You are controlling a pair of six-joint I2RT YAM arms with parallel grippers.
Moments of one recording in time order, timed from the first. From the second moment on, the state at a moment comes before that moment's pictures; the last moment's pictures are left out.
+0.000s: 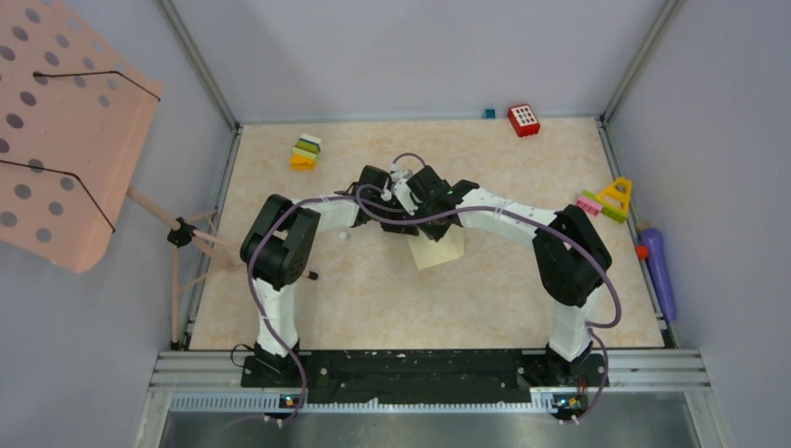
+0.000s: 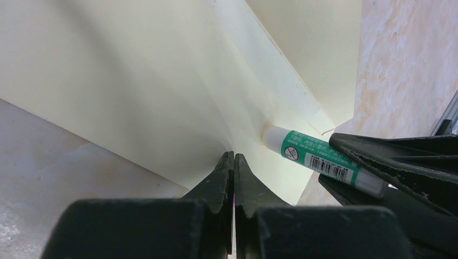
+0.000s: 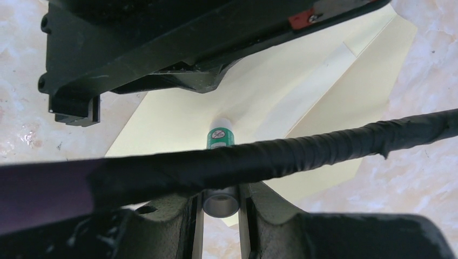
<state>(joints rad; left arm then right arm) -0.48 2.01 1.18 -0.03 0.57 -0.32 0.75 1.88 1.39 -0.60 0.06 -0.29</state>
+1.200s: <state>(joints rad) -0.48 2.01 1.18 -0.03 0.57 -0.32 0.76 1.89 1.39 -0.50 0.11 -0.26</state>
